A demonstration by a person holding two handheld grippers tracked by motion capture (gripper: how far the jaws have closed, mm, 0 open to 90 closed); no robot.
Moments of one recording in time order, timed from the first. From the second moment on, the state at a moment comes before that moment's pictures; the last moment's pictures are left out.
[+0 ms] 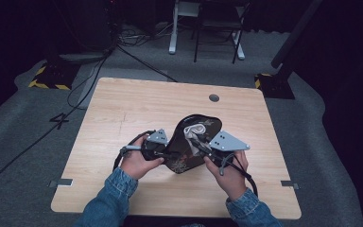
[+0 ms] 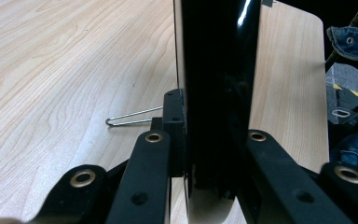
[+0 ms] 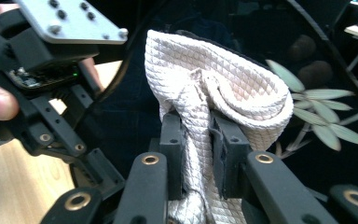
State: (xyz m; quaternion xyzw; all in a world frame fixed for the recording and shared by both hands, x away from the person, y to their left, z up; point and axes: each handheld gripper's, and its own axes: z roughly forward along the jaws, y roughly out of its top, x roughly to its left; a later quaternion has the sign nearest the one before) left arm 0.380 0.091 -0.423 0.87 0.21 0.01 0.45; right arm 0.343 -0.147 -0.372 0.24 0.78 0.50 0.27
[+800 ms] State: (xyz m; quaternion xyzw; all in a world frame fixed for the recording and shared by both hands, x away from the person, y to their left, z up) left arm 0.381 0.091 -0.423 0.87 0.21 0.01 0.45; right arm 0.365 -0.208 -0.375 0.32 0.75 0.49 0.31
